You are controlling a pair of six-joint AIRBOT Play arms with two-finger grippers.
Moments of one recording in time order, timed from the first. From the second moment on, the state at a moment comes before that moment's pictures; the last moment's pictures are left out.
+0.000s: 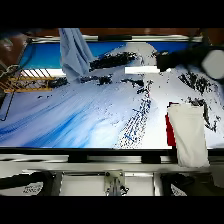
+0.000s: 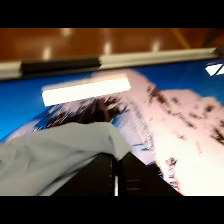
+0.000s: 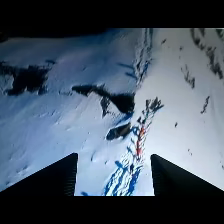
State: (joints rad) left arm -0.28 -1.41 2.05 1.24 -0.89 -1.50; right arm 0.31 -1.12 1.60 -1.74 1.11 1.72
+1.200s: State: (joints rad) left arm -0.46 -1.15 1.35 1.30 -1.45 -1.63; right arm 0.25 -0.93 1.21 -1.56 1.46 1.68
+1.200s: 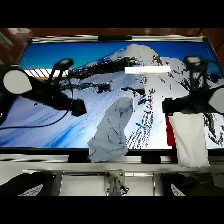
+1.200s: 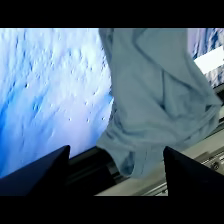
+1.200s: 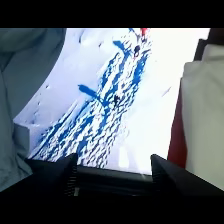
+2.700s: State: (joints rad) left arm -0.55 -1.12 0.68 0.90 -0.86 -1.57; right arm 0.10 -1.51 1.04 -0.90 1.00 1.50
